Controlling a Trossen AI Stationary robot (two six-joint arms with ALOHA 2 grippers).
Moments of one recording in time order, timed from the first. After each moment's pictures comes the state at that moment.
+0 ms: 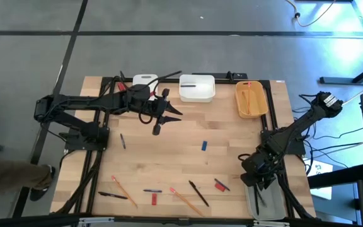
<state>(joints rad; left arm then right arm) 0.17 1.27 1.02 -0.01 0.26 0.22 0.66 1.17 0.61 -0.59 -0.70 2.01</state>
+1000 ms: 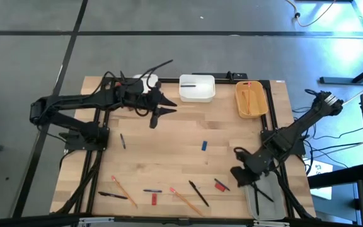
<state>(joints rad) 0.23 1.19 1.01 -0.10 0.21 0.07 0.66 1.15 0.87 -0.54 -0.22 1.93</state>
